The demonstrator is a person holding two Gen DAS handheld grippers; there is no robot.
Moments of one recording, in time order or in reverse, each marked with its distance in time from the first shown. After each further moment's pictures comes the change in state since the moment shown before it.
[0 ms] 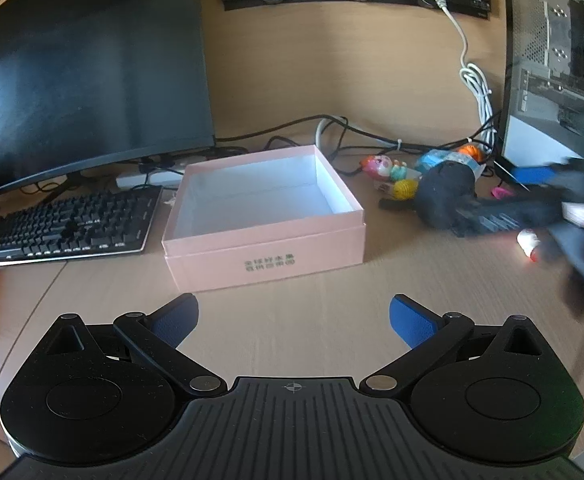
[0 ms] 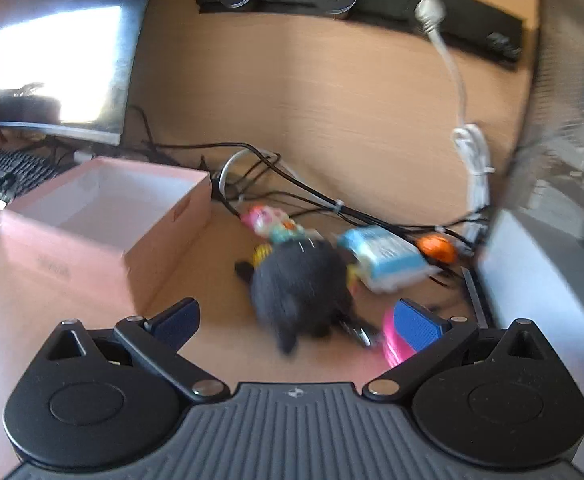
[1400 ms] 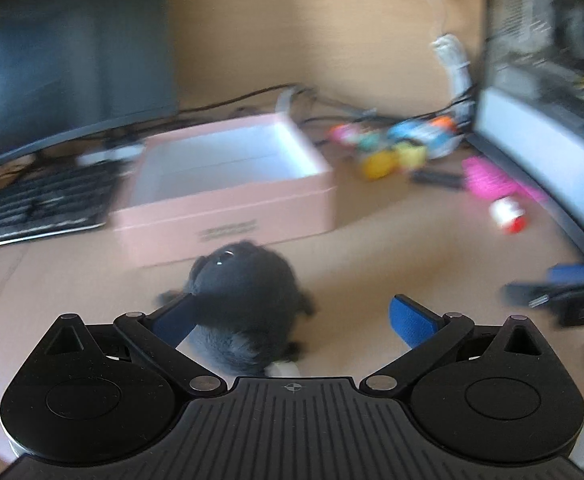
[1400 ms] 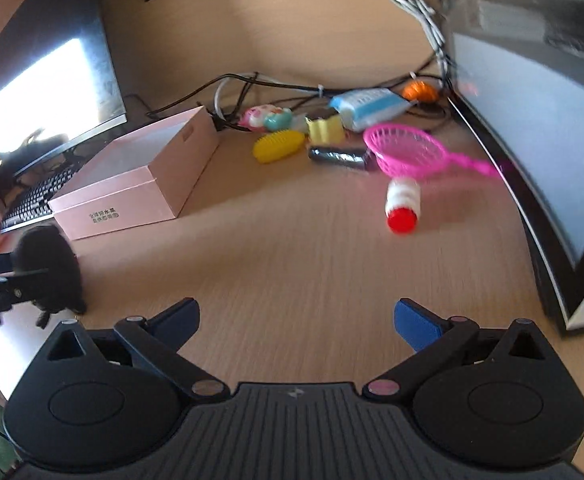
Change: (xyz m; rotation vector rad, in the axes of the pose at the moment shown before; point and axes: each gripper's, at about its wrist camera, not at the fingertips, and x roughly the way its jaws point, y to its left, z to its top) left arm 0.016 -0.016 -0.013 0.013 0.058 -0.138; right arm -0.062 -0.049 -0.093 0.364 0.184 0.176
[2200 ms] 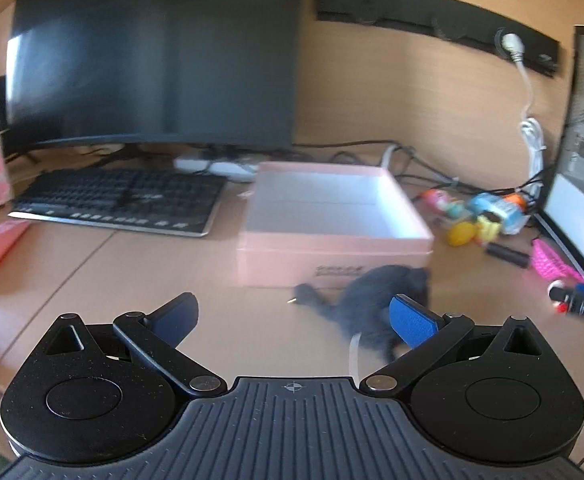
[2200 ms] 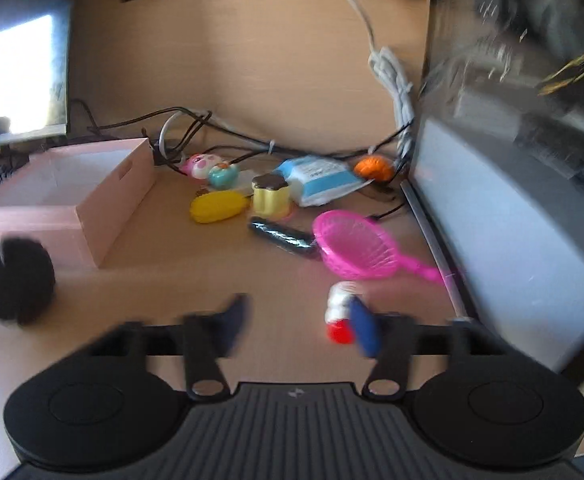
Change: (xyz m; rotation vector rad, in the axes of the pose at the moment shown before) left arm -0.041 0.076 0.002 -0.212 -0.091 0.208; right arm 0.018 0.024 0.046 -0.137 -0.097 -0.222
